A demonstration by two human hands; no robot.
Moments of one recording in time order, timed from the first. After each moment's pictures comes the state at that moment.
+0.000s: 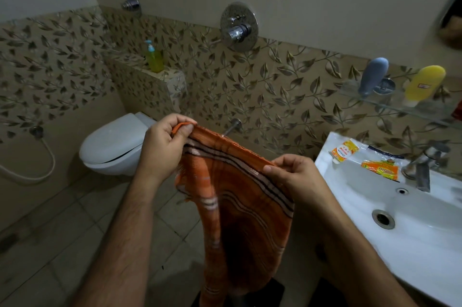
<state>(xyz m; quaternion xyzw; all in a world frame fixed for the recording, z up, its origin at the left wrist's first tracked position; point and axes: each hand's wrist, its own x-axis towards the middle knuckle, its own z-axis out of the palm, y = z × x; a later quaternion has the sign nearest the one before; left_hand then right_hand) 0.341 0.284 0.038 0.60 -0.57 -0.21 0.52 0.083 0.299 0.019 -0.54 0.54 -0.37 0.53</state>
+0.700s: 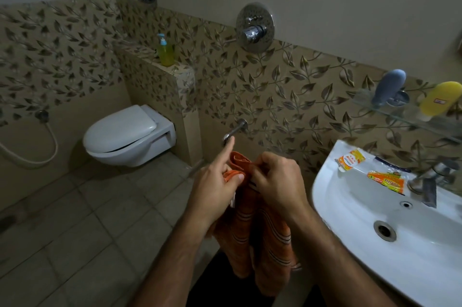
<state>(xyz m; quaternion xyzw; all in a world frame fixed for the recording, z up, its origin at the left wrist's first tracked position) 0.286 0.325 -0.010 0.63 -0.60 -0.30 0.40 0.137 0.287 -0.004 -0.74 0.57 -0.32 0.15</state>
